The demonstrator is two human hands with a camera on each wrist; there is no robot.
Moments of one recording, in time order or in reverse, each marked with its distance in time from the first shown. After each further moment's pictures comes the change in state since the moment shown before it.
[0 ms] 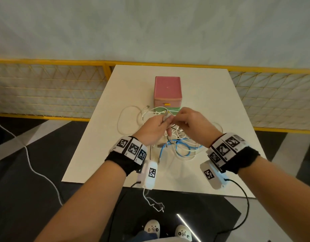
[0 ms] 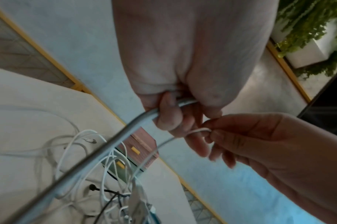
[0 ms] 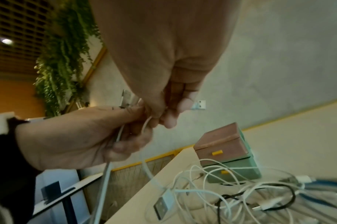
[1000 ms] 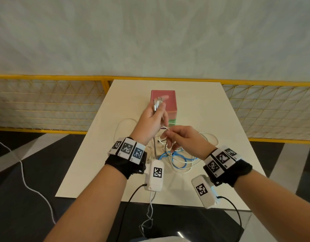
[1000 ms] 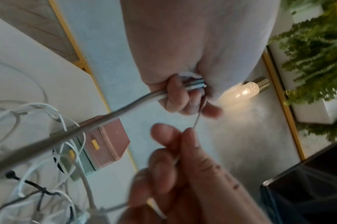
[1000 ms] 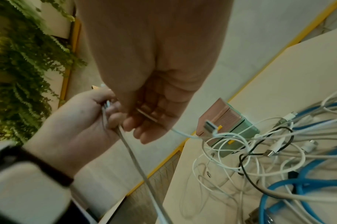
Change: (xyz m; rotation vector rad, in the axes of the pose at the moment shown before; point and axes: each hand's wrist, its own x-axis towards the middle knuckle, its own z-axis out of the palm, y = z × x) left_hand 0.012 0.050 -0.012 -0.456 0.286 0.154; right_hand -0.009 -0.013 -0.002 0.806 -0.137 0.305
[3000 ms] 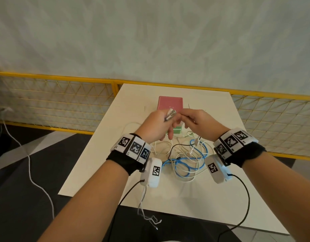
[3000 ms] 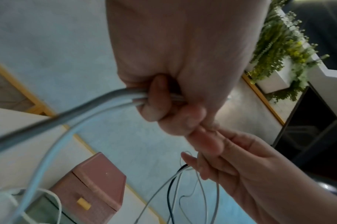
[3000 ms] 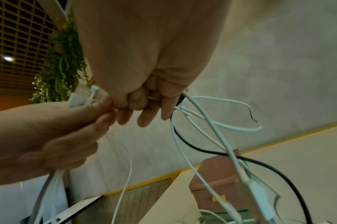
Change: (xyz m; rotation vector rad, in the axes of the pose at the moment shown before) left_hand 0.008 0.017 -0.008 0.472 -0.198 -0.070; right_hand 0.043 -0.030 -0.055 -0.660 -0.001 -0.291
